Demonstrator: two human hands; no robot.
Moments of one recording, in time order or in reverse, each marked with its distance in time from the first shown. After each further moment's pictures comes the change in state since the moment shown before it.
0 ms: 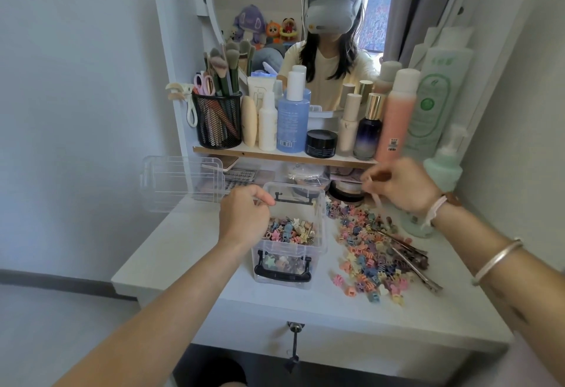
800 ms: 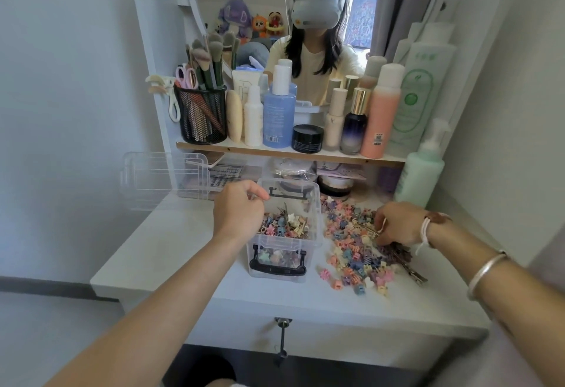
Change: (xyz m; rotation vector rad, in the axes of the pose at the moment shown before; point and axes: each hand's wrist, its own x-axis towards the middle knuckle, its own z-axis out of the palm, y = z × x) left_hand -0.002 0.007 0.008 -0.067 -0.026 -0.024; right_hand -0.020 0.043 0.012 -0.590 -0.422 0.227
